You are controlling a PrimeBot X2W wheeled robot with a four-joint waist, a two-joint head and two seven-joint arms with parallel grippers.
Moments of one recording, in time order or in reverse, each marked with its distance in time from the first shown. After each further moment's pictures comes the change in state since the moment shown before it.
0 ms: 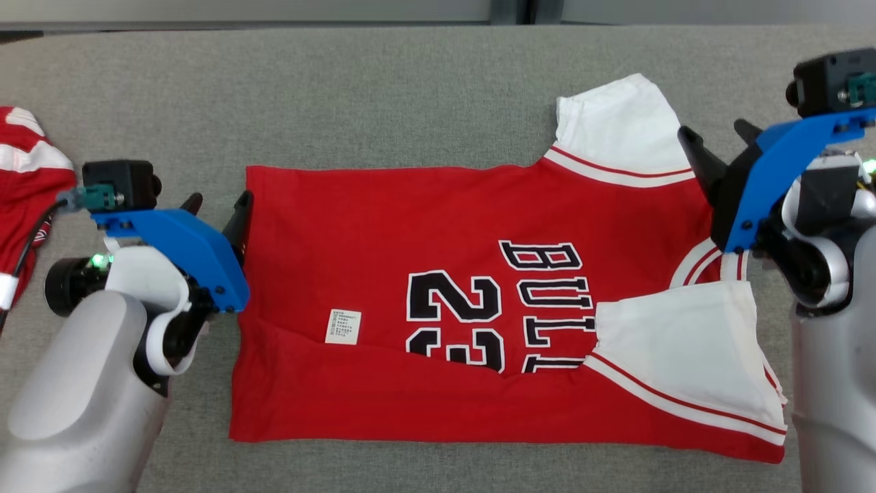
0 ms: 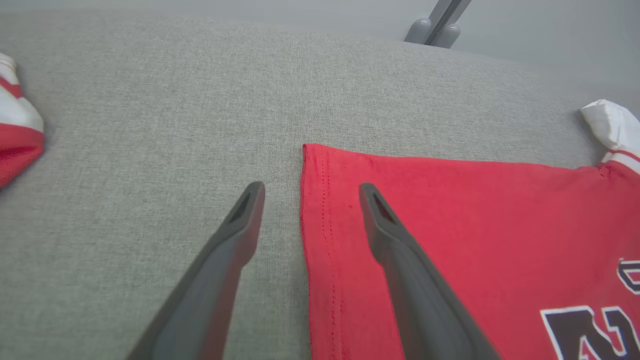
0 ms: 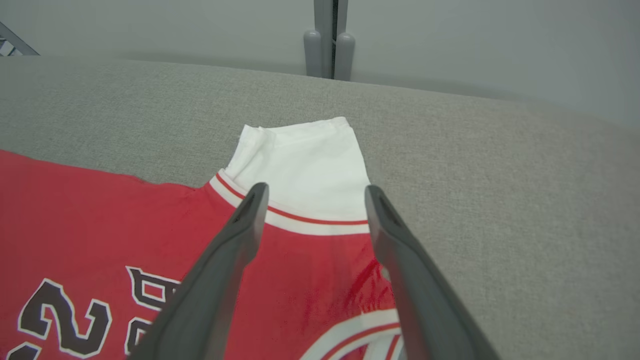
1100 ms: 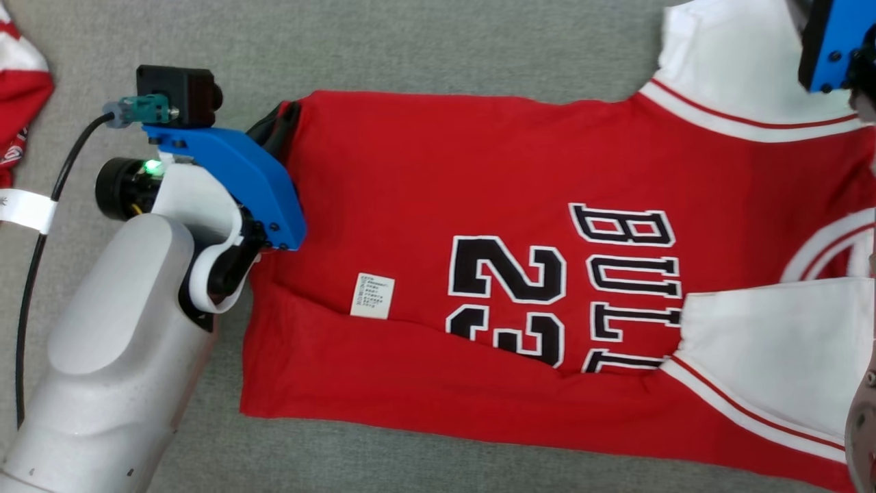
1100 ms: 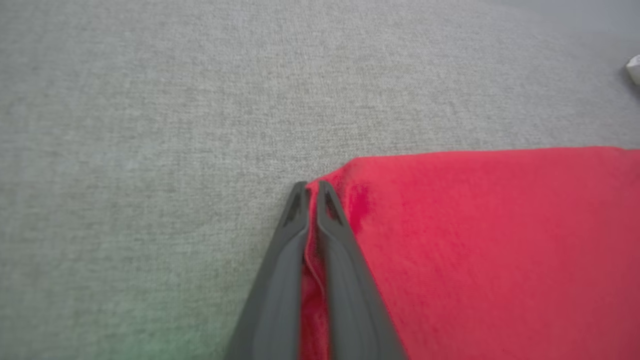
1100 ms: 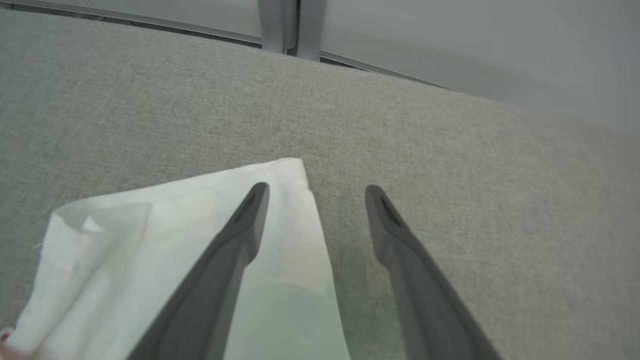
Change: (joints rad) left arm -0.190 -0.082 -0.078 0.039 0.010 -0.114 -0.002; right arm -0.428 -0.120 -0.014 0.407 -0.151 0.000 -0.020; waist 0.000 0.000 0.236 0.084
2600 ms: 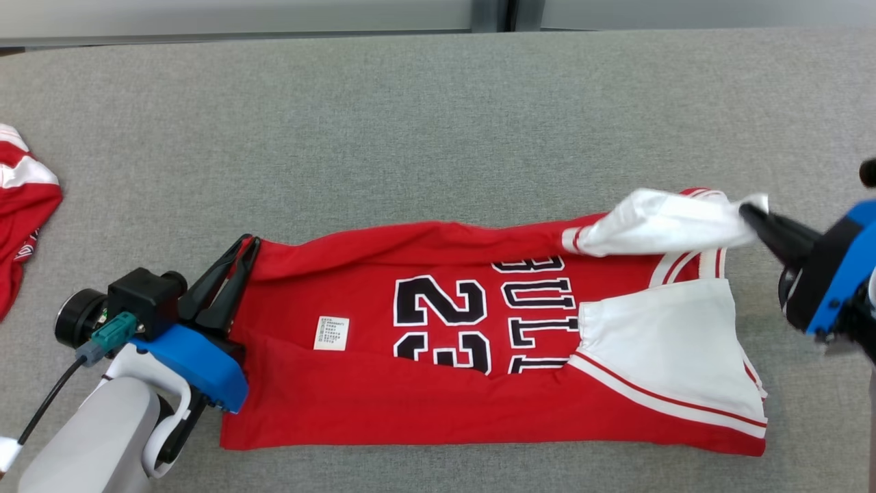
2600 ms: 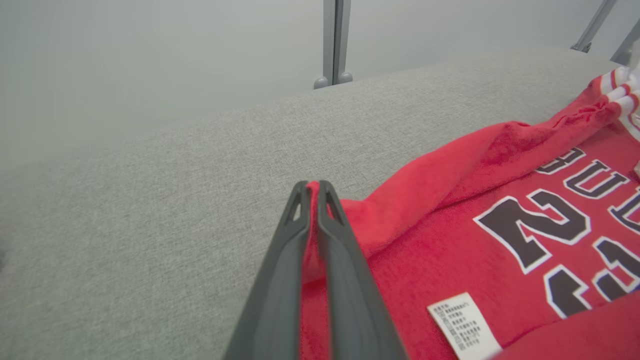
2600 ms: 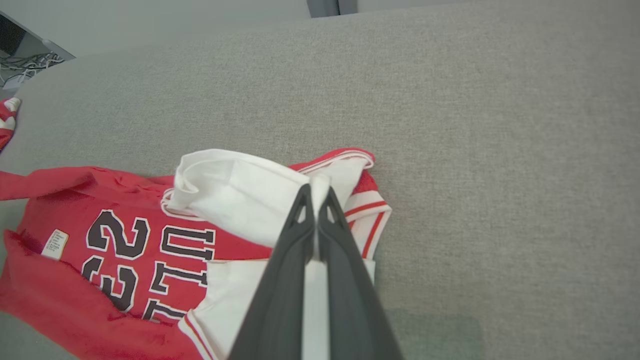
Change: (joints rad) left arm 0.321 0.202 -0.089 -0.063 0.144 -0.116 -0.516; right arm 0.619 -0.003 -0.067 -0.544 0.498 0.000 0.129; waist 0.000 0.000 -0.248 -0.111
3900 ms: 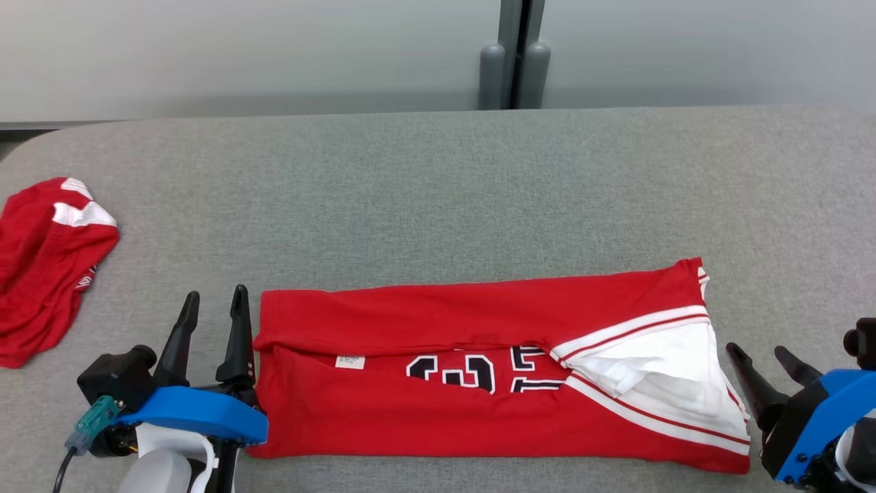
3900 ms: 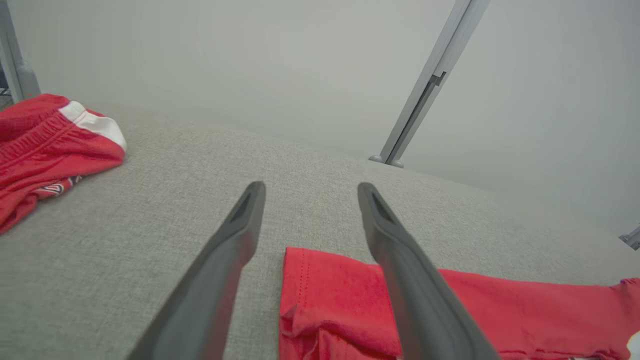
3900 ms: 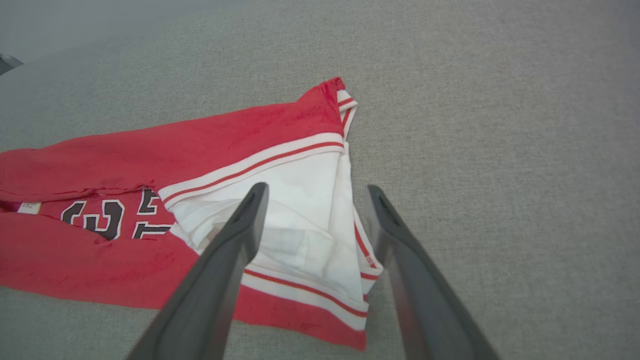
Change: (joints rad) left arm 0.236 -0.273 0.351 0.042 -0.022 0.046 -0.095; right arm 0.436 0.169 -0.077 -0.183 -0.170 0.000 -0.162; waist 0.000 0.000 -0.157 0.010
